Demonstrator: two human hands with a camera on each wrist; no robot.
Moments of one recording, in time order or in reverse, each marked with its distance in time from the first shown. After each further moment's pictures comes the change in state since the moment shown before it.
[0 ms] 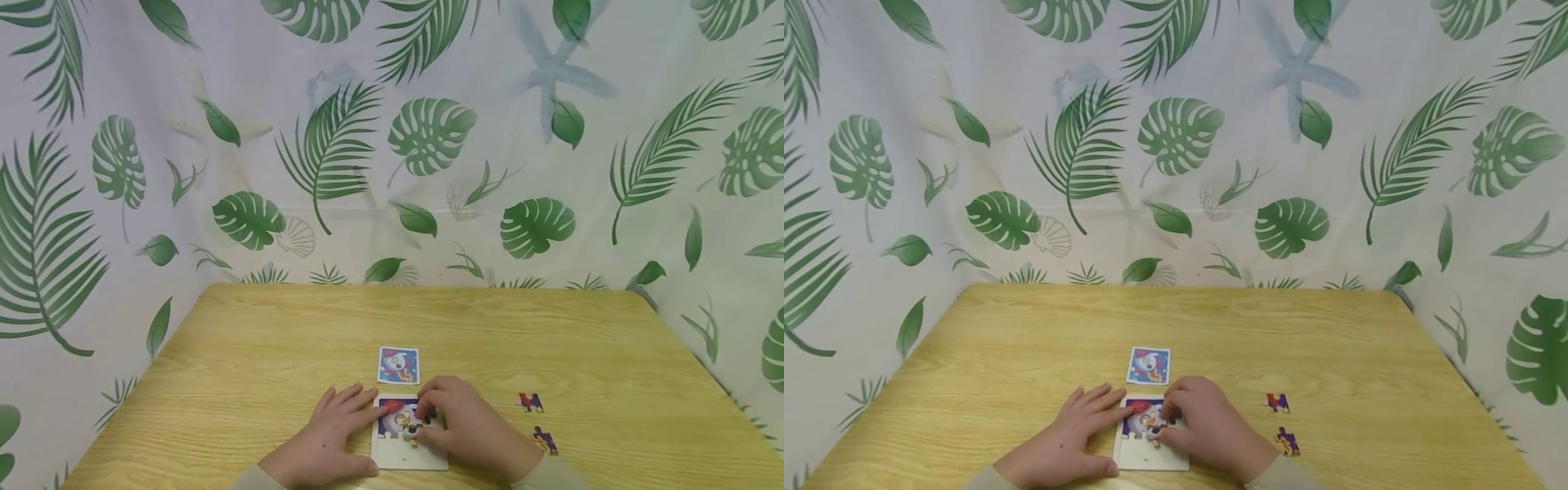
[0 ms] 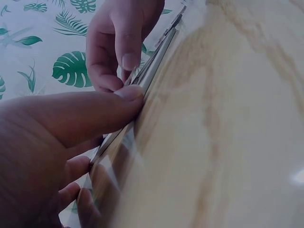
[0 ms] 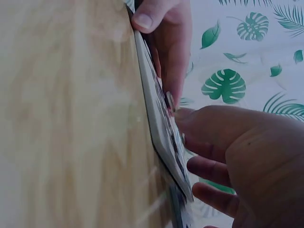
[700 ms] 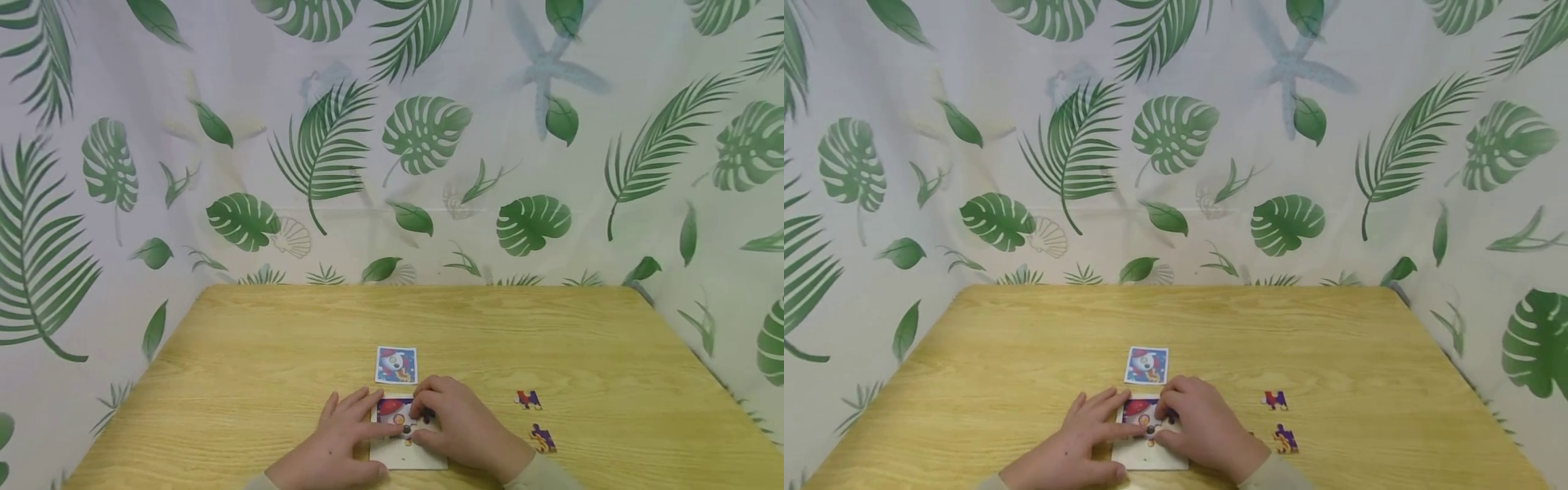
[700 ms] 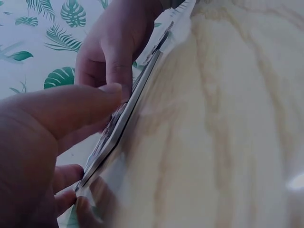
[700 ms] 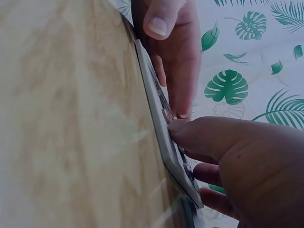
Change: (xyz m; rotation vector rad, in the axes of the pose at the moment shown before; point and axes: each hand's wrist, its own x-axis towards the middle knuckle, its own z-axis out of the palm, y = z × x) left_hand 0.003 0.011 0.006 -0.037 0.012 0.071; right_hand 0.002 -0.001 0.011 -0.070 0.060 -0.039
